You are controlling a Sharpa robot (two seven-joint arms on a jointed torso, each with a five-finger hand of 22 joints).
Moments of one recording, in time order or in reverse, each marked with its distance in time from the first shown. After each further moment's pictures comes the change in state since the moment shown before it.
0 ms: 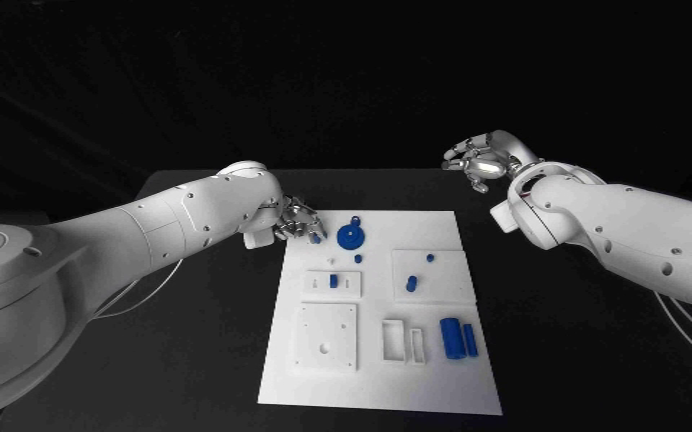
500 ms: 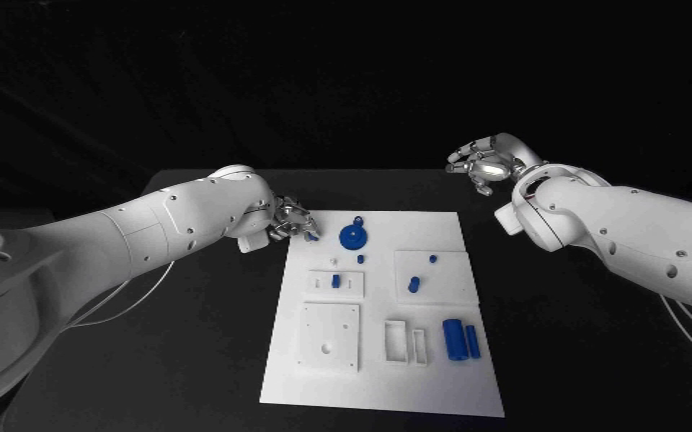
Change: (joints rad) left arm -0.004 -0.077 0.000 0.077 0.051 -0.074 0.006; left_hand 0.083 -0.026 0.114 0.068 -0.047 0.019 -0.012 0.088 0.030 0.020 -0.019 0.006 -0.013 0.007 -0.018 0.006 0.004 0.000 0.011 -0.007 0.004 -0.007; right arm -0.002 0.001 0.000 -0.009 0.000 0.014 -0.009; right_hand 0.000 0.000 -0.003 0.003 0.000 -0.004 0.000 0.000 0.000 0.000 0.000 0.000 -0.001 -0.003 0.003 0.000 -0.001 0.000 -0.001 0.001 0.000 0.001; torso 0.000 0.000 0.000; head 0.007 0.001
